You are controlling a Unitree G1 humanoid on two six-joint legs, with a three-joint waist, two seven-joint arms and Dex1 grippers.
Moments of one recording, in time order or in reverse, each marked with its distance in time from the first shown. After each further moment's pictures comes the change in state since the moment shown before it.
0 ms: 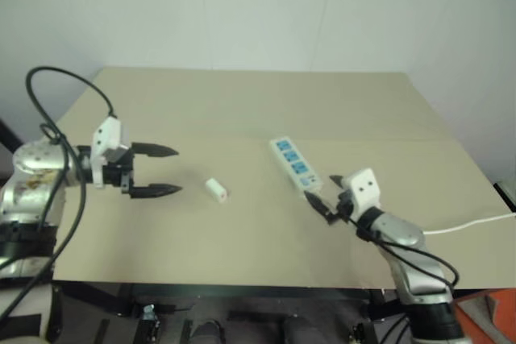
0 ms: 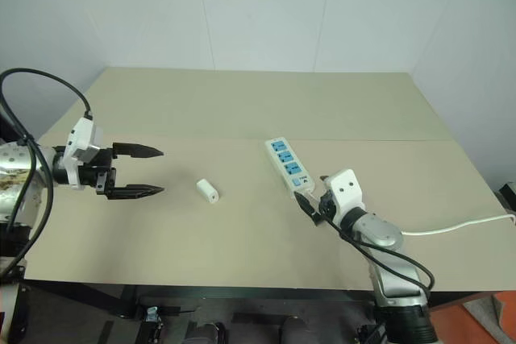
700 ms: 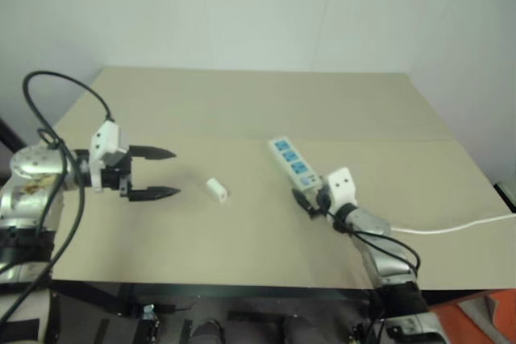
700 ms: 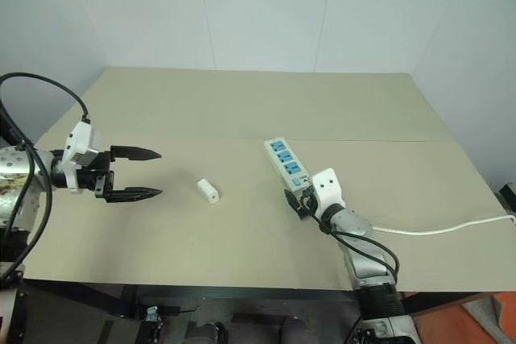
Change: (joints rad) left arm 0.037 0.004 0.020 -0.023 0.003 -0.004 0.015; right arm -0.109 0.117 0.042 0.298 -0.050 -0.108 -0.104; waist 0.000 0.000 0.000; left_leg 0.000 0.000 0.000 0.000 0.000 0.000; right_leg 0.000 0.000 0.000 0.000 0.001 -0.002
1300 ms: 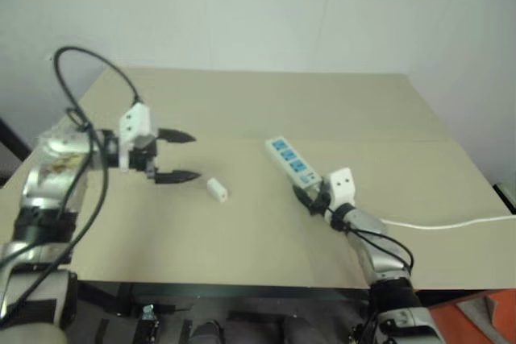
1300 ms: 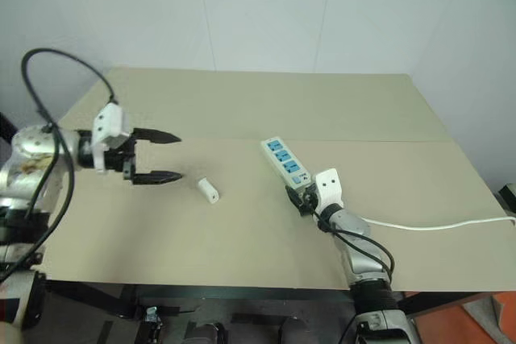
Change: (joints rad) left arm -0.223 -0.068 -0.141 -0.038 0.098 0.097 0.092; right arm -0.040 0.023 -0.027 0.098 0.039 -0.054 0.004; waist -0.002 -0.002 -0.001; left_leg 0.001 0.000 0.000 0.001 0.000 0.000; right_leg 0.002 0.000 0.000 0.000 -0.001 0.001
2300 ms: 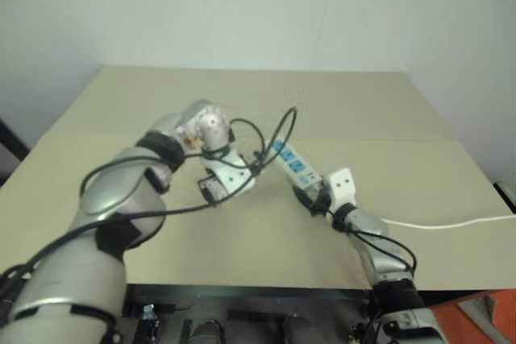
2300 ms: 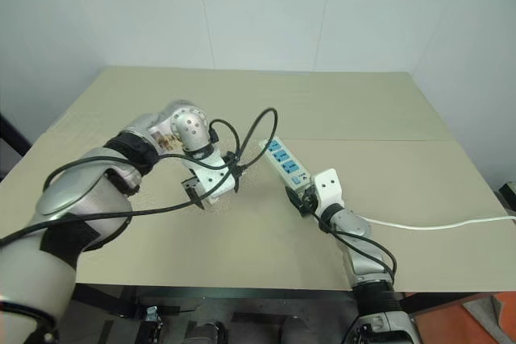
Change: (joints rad) left arm -0.630 -0.395 -0.961 0.846 0.409 -1.031 -0.201; right arm 0.023 -0.024 0.017 -0.031 -0.021 -0.024 0.017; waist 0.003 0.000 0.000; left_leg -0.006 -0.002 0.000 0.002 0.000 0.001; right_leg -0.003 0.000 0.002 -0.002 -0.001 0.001
